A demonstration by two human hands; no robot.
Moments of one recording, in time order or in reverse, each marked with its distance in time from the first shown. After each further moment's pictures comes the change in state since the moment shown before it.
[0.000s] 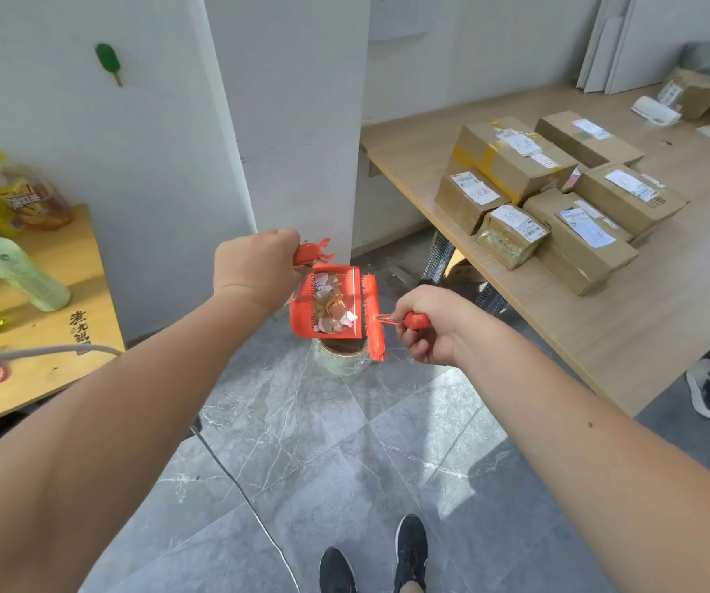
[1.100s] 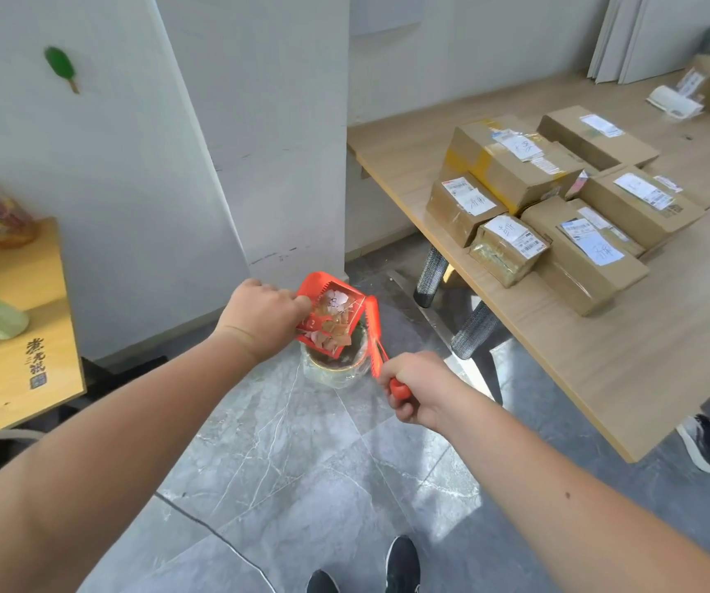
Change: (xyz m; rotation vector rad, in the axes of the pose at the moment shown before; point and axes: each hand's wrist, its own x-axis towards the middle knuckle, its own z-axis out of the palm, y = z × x) left_hand 0.047 0.033 0.093 0.258 -0.084 0.467; right_hand 0.070 0.025 -0.047 0.065 0.078 0.011
